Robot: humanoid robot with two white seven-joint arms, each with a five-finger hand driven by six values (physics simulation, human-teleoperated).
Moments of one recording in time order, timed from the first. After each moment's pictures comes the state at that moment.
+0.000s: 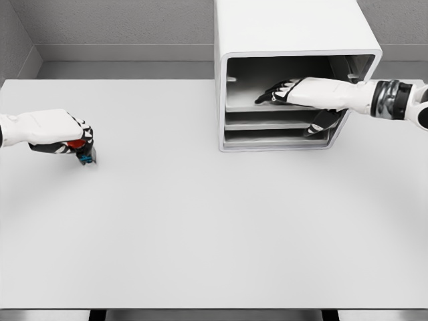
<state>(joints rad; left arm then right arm) -0.77 0.97 -0.81 -1.34 -0.42 -0.61 -0.49 -0.86 -0.69 0.73 -1.25 0.20 -0.61 0.61</state>
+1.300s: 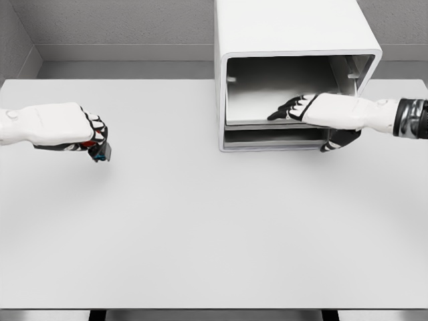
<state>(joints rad) -0.79 1.07 -0.81 -1.62 -0.37 -0.61 -0.48 -0.74 -0.83 0.67 -1.45 0.20 -0.61 0.61</state>
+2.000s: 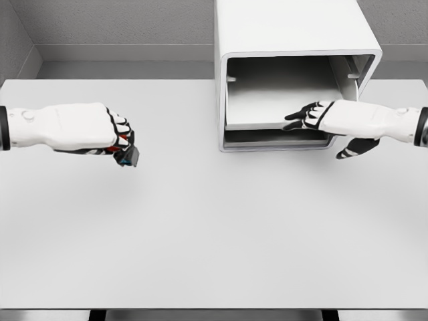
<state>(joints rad) -0.84 1.07 -0.83 -1.76 -0.28 -0.61 -0.48 -0.64 -0.91 0.60 -1.53 0.20 -0.61 0.61</state>
